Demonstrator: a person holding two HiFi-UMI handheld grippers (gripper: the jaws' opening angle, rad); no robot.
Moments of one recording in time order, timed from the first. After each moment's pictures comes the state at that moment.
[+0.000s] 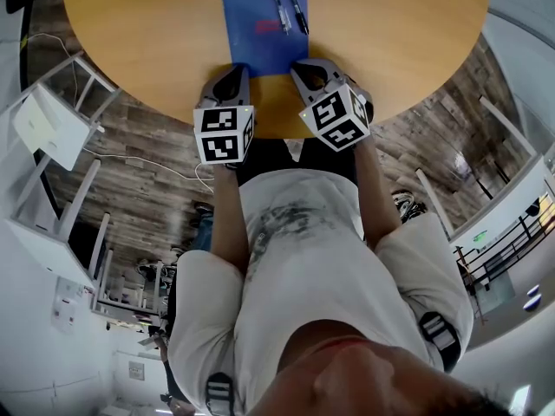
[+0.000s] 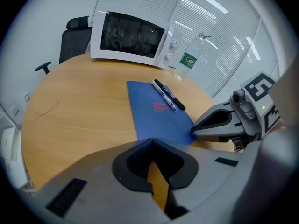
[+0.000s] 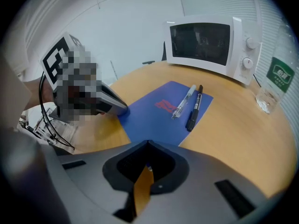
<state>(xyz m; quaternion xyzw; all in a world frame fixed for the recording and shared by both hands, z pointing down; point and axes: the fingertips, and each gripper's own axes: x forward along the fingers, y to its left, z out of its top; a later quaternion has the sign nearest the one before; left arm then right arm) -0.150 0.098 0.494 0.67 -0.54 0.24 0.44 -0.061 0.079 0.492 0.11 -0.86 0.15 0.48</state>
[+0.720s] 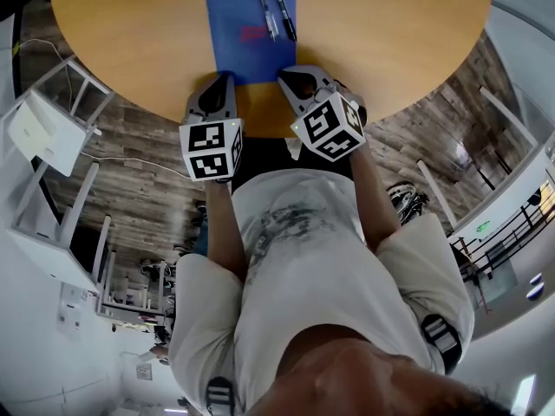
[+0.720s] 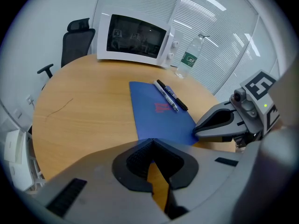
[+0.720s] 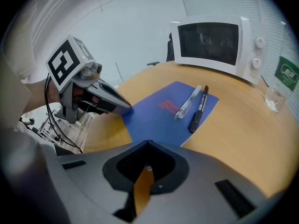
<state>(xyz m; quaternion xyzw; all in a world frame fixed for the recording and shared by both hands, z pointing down) -0.174 0.121 0.493 0.67 -0.54 0.26 0.43 -0.083 0.109 0.490 0.08 -0.87 0.16 0.47</state>
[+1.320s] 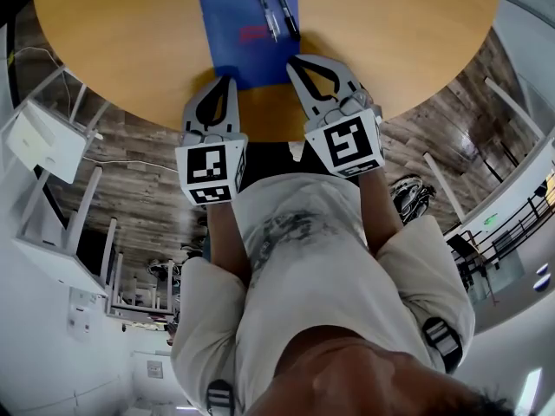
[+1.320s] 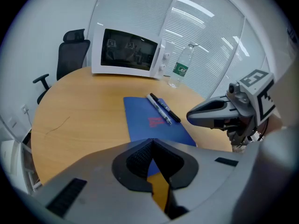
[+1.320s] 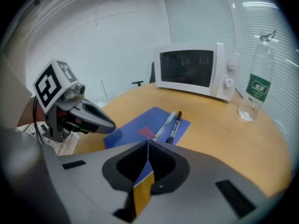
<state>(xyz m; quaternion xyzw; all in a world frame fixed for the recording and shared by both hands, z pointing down) -0.172 0.101 0.462 0.71 -0.55 0.23 0.38 -0.089 0.056 0.441 0.20 -0.89 0.14 0.38</state>
